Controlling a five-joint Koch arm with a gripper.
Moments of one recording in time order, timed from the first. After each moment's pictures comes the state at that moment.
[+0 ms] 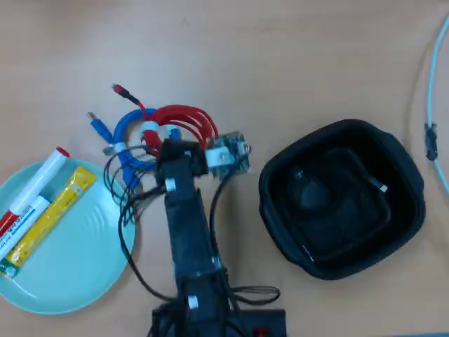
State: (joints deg) arm 79.6 101.4 75.4 87.5 17.8
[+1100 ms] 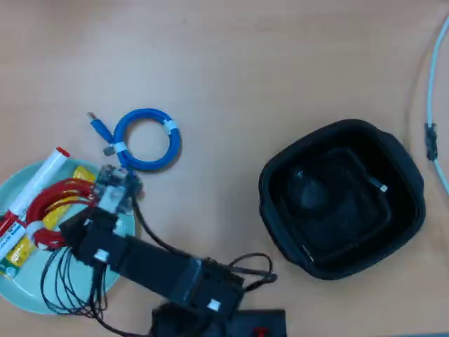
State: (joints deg) arm 23.5 103.5 82.4 78.5 30.2
